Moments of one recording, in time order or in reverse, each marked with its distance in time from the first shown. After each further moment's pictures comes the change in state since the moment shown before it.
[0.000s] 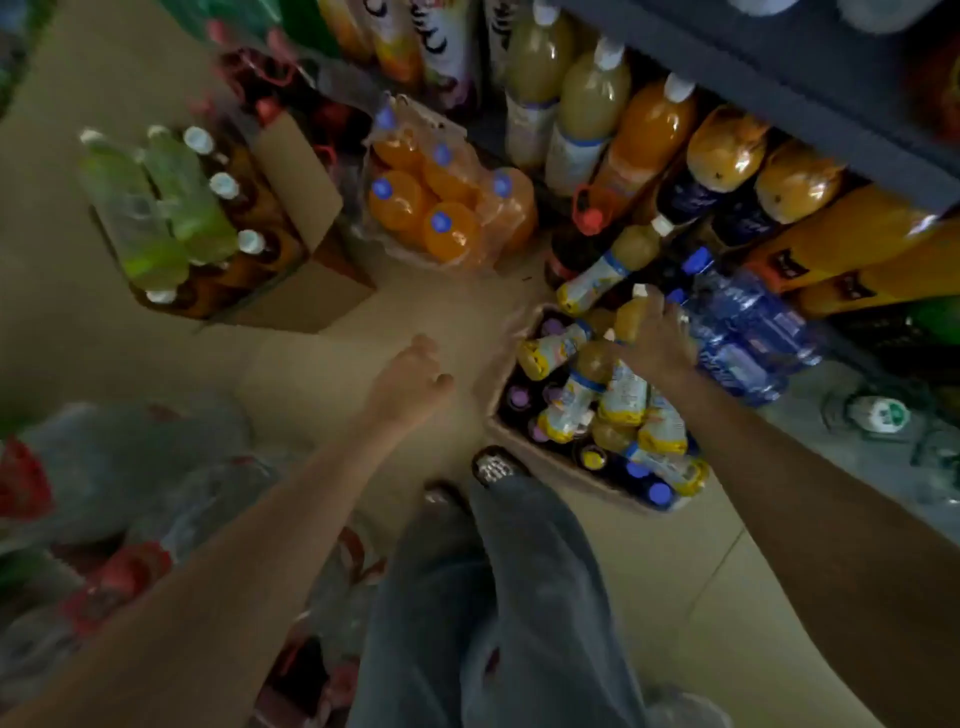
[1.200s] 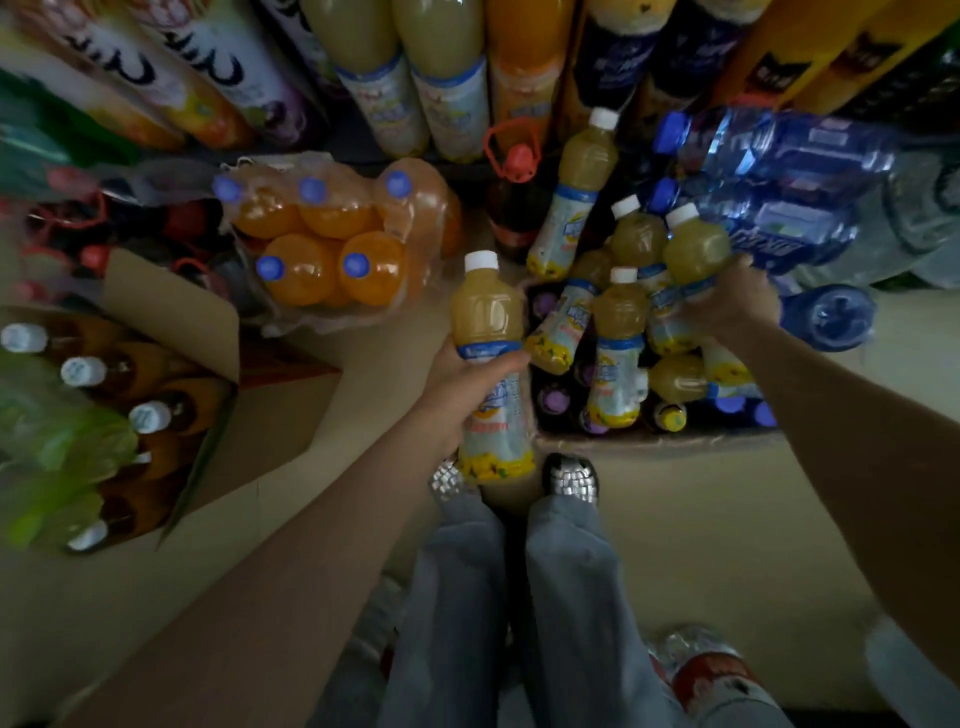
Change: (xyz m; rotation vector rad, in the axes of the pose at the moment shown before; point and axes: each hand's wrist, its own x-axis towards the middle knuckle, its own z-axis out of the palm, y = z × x) left_hand 0.133 -0.008 0.052 -0.451 -0.290 -0.021; right_hand 0.068 0.091 0.083 0.155 0.330 0.573
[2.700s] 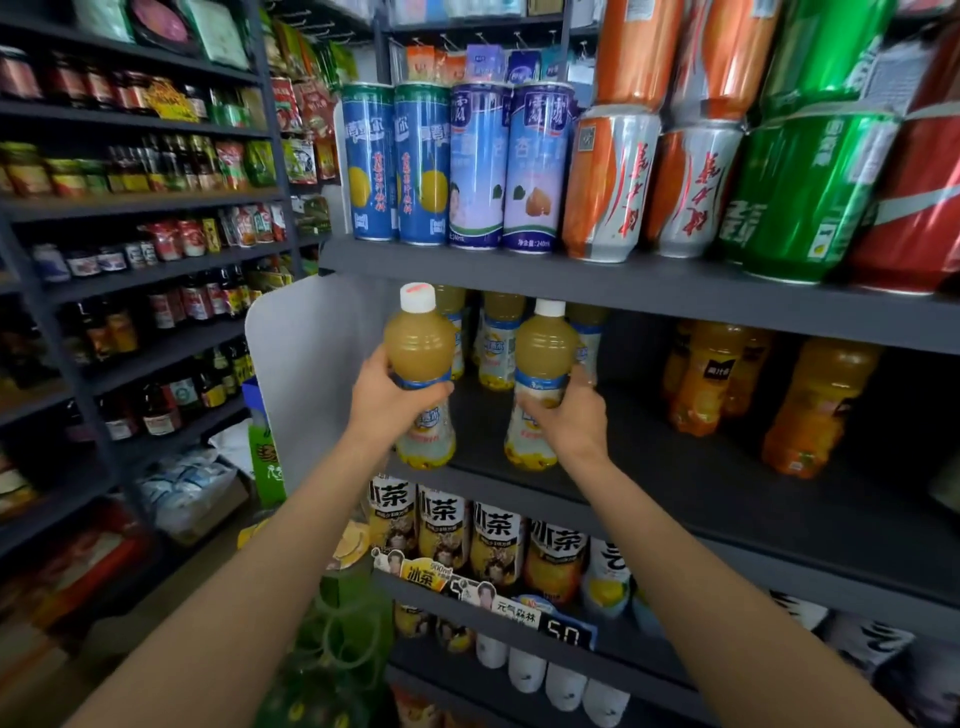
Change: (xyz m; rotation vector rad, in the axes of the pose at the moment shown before) left_hand -0.397 0.586 -0.478 -0.092 0.651 1.220; right_hand -0.487 -0.590 -0.535 0.810 0.514 -1.097
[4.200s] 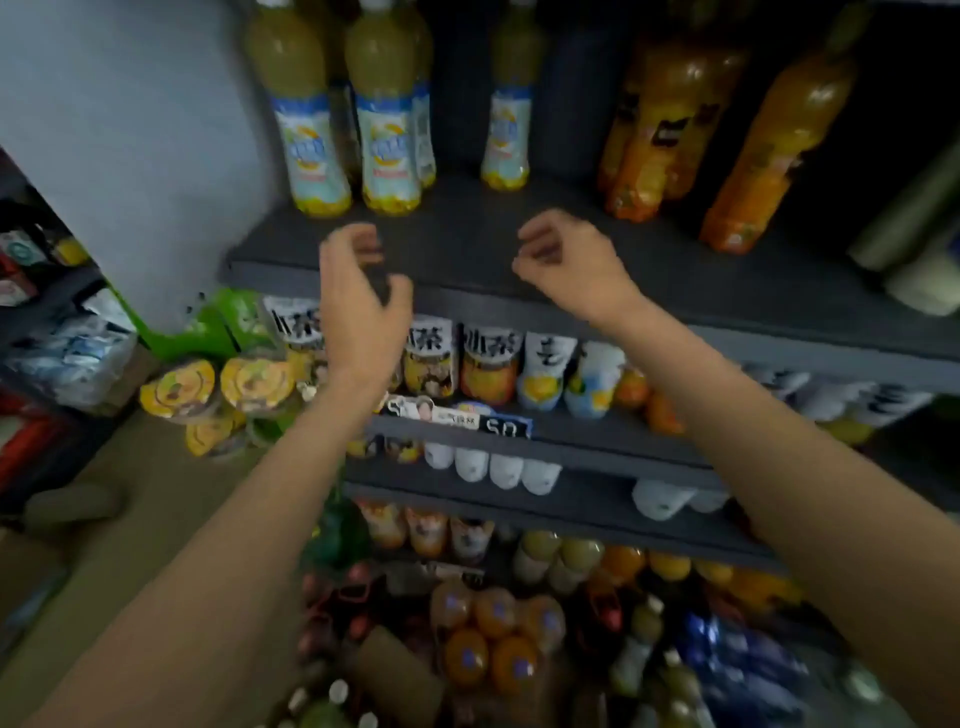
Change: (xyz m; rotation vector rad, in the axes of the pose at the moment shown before) left_hand -0.074 -0.052 0.067 0.144 0.085 0.270; right_hand -0.037 0.041 -0.057 -0.185 -0.271 -0.010
